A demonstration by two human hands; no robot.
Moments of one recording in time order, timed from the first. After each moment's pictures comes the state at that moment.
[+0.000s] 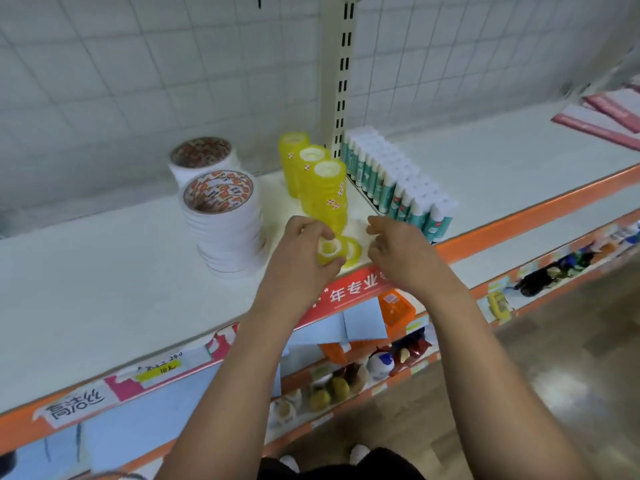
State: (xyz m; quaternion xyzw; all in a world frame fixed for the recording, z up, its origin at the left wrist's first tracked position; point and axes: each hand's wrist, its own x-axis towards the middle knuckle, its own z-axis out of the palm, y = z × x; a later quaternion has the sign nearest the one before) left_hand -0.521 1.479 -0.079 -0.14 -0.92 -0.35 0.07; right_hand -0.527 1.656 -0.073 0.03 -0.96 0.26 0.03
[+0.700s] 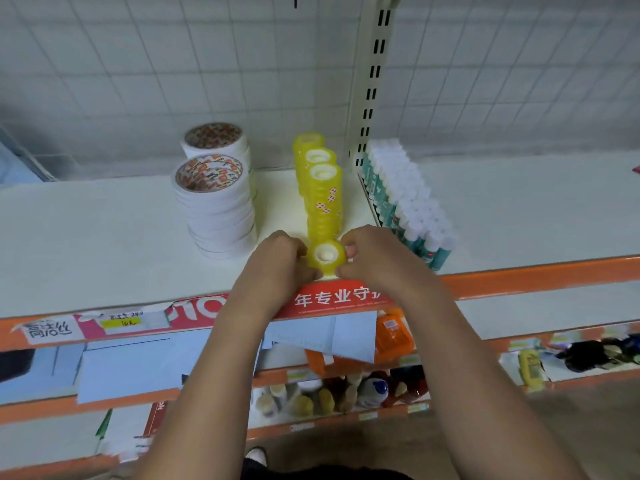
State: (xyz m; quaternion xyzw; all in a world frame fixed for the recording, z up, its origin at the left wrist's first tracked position) left_hand -0.520 1.506 -0.083 0.05 -0.96 -0.26 0.03; right_hand -0.560 1.673 -0.064 0.18 -0.95 0.24 -0.09
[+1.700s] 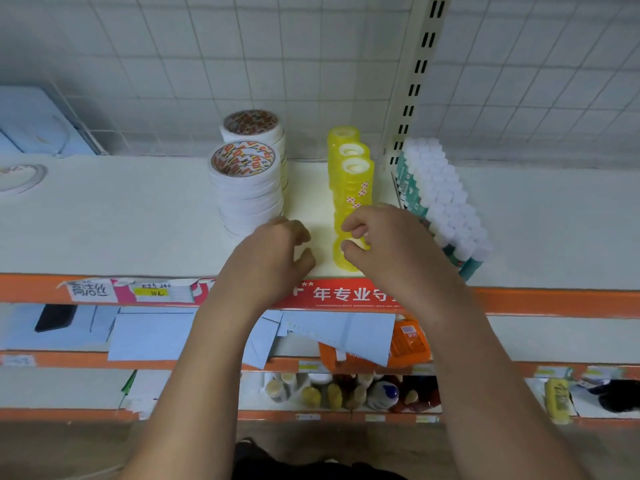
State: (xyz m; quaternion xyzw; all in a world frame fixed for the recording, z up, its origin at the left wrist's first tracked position) left_hand -0.488 1.485 -0.059 0.05 -0.97 -0.23 0.07; right_hand -0.535 1.659 -0.033 0.27 -0.93 0.26 0.04
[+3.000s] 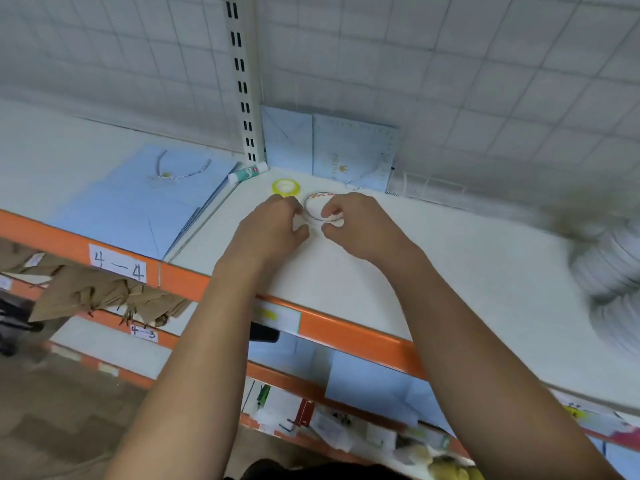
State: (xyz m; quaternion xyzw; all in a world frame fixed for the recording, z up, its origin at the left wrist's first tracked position) left_hand -0.401 0.950 -0.073 0.22 -0.95 -0.21 0.11; right_hand -0.494 1.088 -0.052 0.40 -0.88 0.24 -0.08
